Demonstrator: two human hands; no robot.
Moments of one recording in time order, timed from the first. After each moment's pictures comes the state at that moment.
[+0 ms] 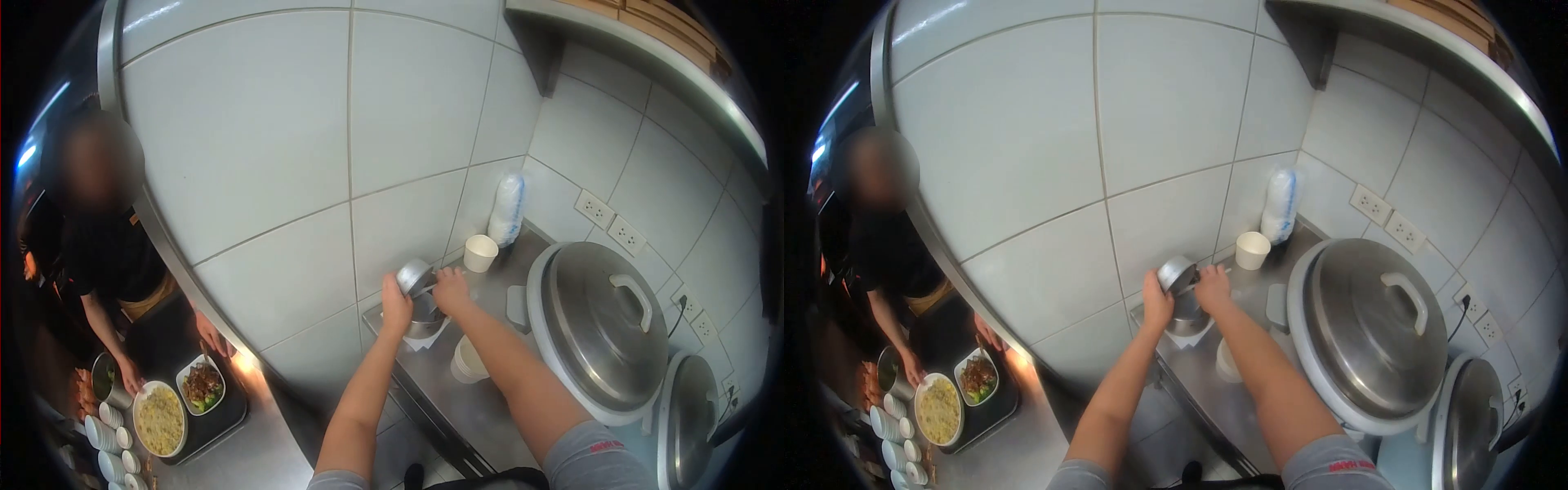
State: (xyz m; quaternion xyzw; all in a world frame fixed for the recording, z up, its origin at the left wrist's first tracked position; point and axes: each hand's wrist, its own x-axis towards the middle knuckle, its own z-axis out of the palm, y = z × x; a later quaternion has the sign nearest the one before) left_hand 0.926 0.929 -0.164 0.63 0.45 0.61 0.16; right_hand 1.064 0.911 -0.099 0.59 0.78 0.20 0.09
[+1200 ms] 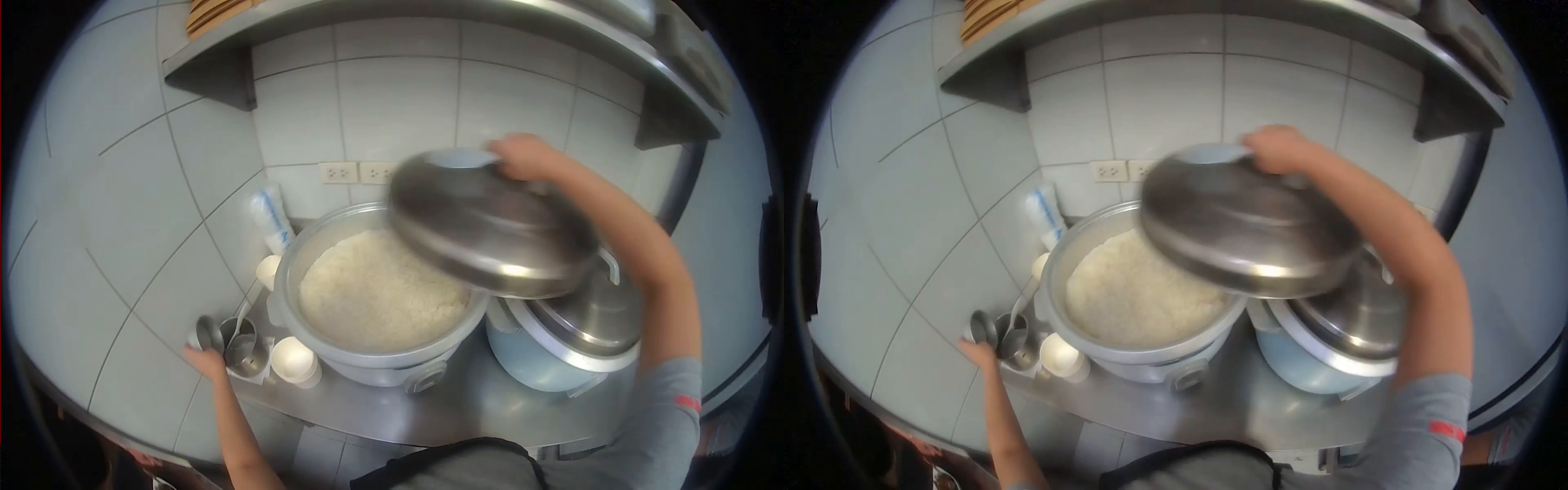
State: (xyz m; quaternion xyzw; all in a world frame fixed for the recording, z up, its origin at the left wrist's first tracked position) left_hand 0.928 0.932 -0.155 0.56 0.61 0.56 0.06; right_hand 1.436 0.519 0.223 0.80 0.53 0.24 0.09
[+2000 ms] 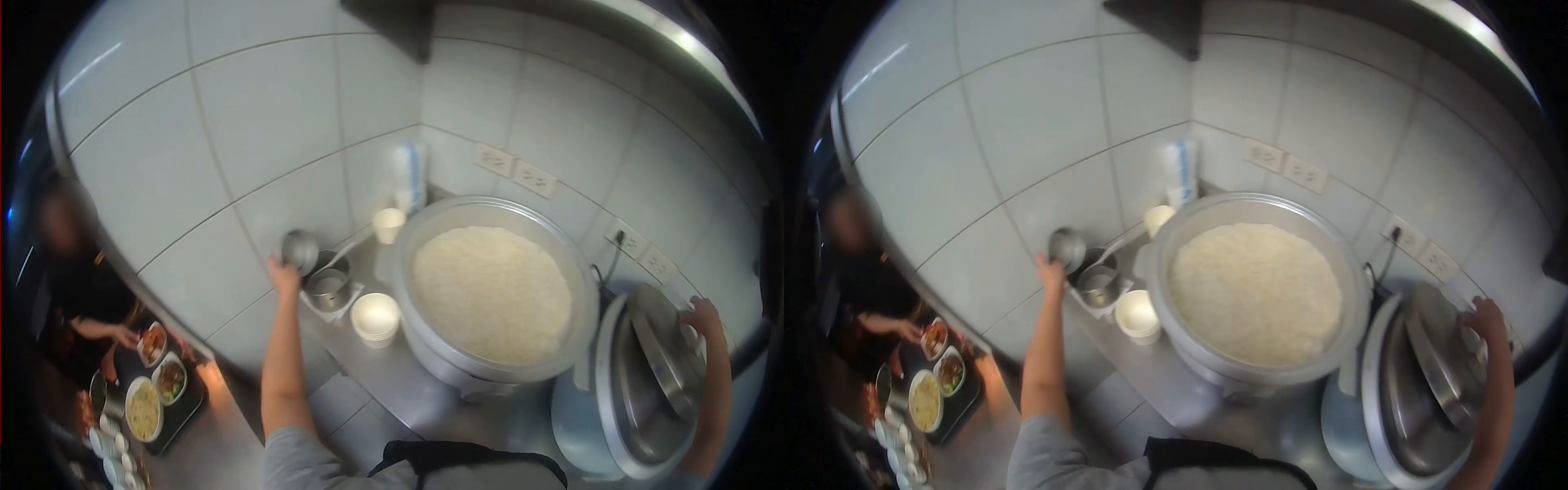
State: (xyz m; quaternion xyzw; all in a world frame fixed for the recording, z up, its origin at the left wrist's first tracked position) left_hand 0.914 0.959 -0.175 0.47 0.60 0.62 0.18; right_hand 1.585 0.358 0.137 0.93 0.33 0.12 0.12
